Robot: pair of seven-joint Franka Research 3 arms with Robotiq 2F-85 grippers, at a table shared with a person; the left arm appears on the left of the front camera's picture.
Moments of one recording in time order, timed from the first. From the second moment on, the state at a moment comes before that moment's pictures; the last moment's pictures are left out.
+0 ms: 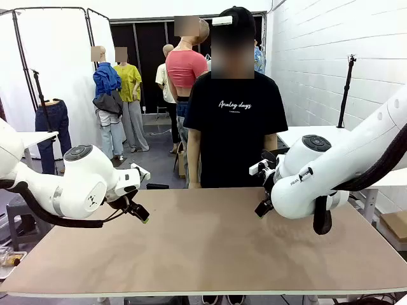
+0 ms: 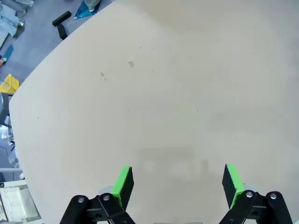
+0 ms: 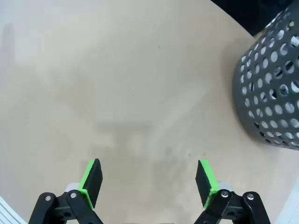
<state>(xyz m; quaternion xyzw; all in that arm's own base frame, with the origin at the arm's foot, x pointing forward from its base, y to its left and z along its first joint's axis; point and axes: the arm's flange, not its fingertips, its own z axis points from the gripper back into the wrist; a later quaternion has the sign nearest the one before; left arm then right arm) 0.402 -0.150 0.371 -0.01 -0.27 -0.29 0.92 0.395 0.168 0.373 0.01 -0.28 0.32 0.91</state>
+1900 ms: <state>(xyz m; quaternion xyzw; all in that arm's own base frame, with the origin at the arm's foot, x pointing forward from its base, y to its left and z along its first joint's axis) 0.384 -0.159 0.432 -0.01 -0.25 -0.31 0.92 0.386 0.161 0.436 0.00 -0.29 0.31 0.91</state>
